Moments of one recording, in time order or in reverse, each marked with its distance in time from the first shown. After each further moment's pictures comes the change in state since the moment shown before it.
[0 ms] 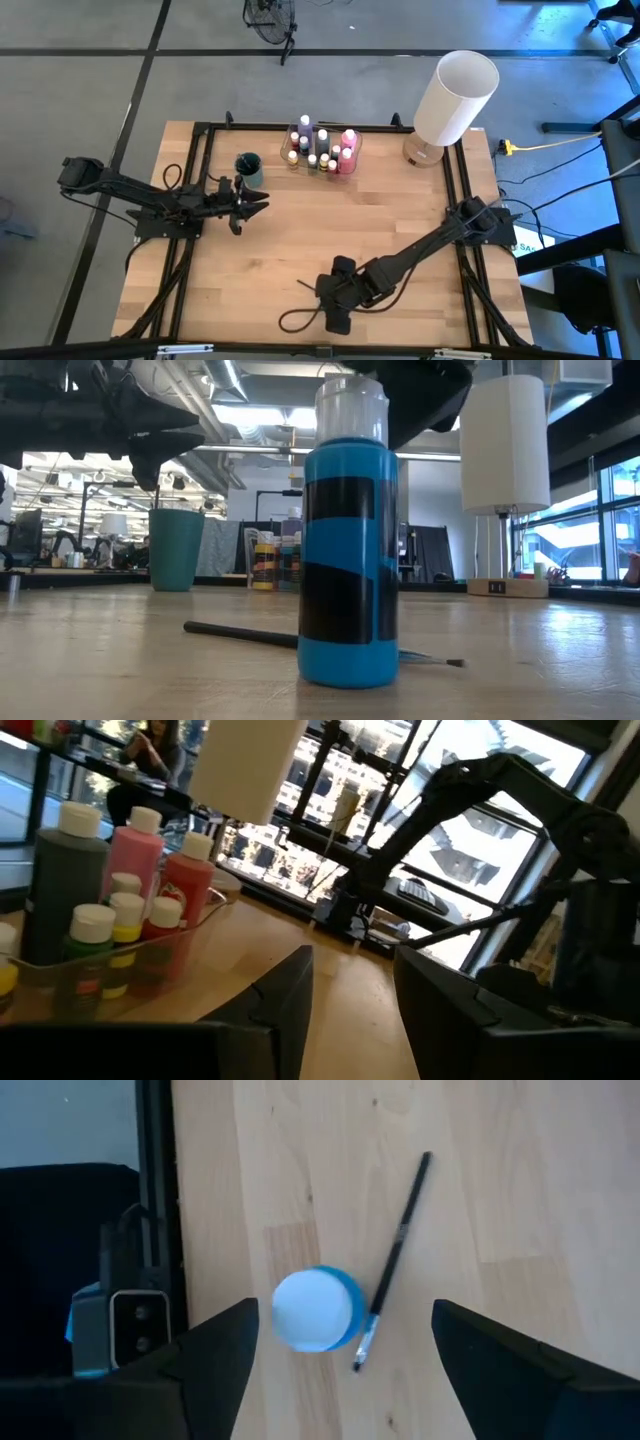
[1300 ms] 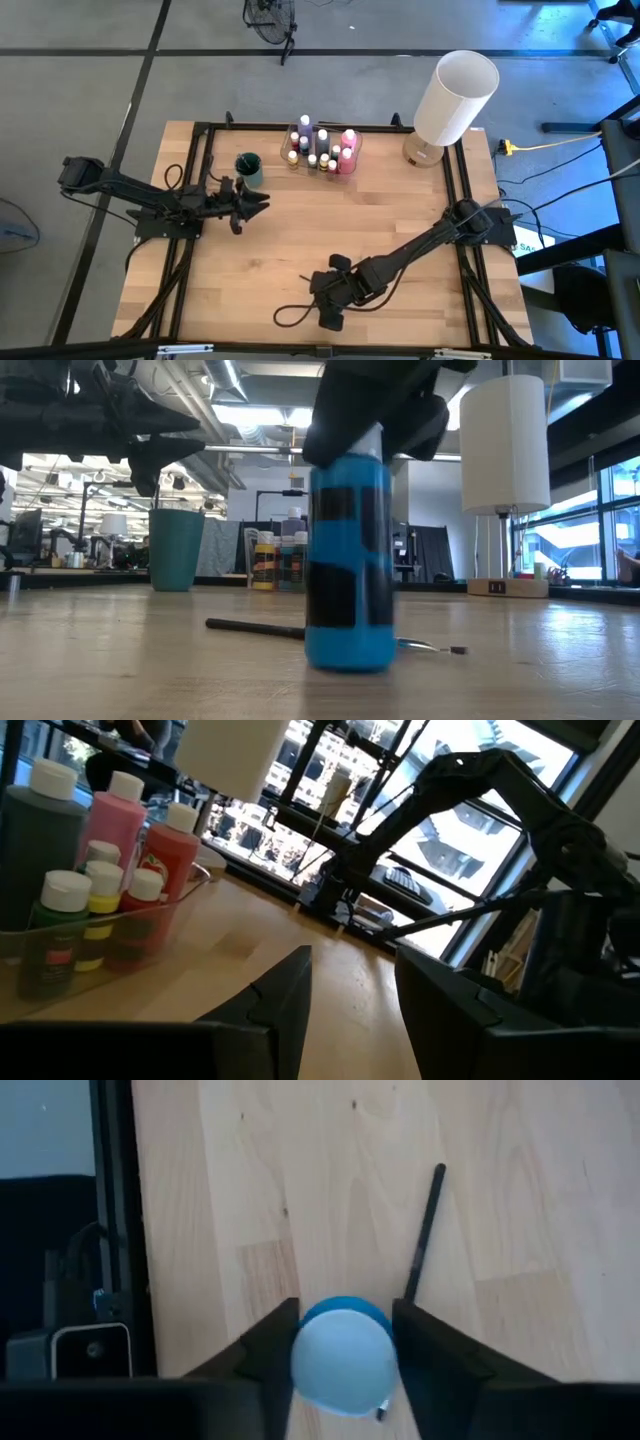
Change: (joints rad) left arm 0.000 0.016 0.000 -0.013 0.027 -0.074; right arm -0.023 0.053 0.002 0.055 0.010 0.015
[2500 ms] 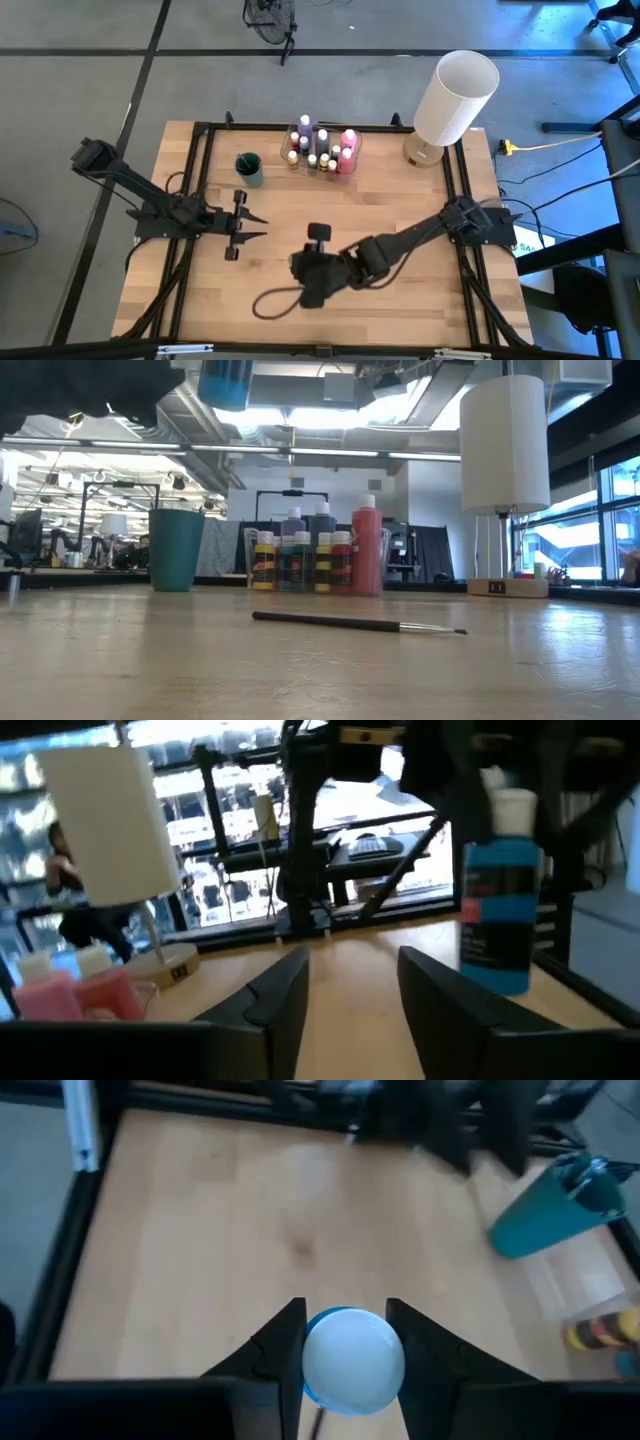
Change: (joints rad) left arm -0.307 0.104 0.107 0.020 -0.123 0.654; right arm -0.078 -0.001 0.425 -0.138 0.337 -0.479
